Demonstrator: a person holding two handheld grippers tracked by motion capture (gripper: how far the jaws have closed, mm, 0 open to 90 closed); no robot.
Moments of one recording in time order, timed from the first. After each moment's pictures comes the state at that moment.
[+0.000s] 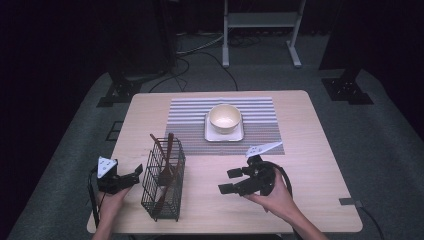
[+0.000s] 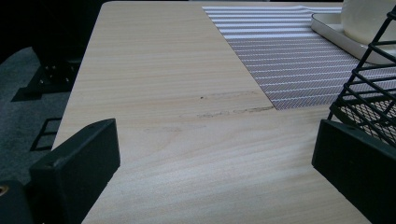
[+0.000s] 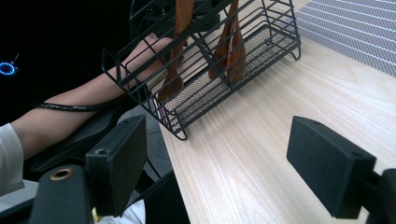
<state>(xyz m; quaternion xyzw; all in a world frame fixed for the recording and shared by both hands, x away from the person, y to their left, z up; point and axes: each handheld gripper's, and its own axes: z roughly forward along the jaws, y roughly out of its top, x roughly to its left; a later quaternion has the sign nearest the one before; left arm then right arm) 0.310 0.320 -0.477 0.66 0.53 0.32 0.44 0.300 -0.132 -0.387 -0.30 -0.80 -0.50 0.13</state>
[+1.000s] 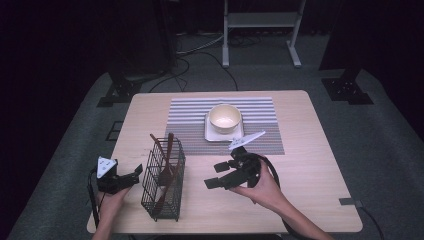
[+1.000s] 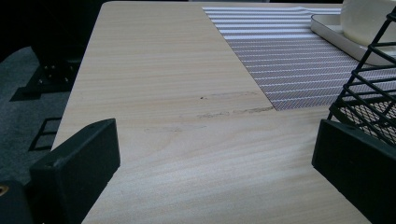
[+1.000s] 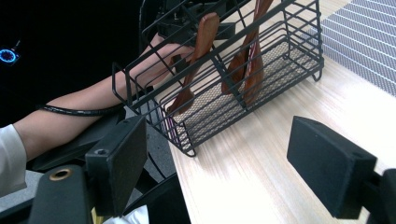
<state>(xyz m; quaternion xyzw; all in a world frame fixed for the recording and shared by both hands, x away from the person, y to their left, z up) 0.310 0.320 -0.477 0.65 0.53 0.32 0.44 0.313 -0.095 -0.364 -0.28 -0.82 -0.48 0.13</state>
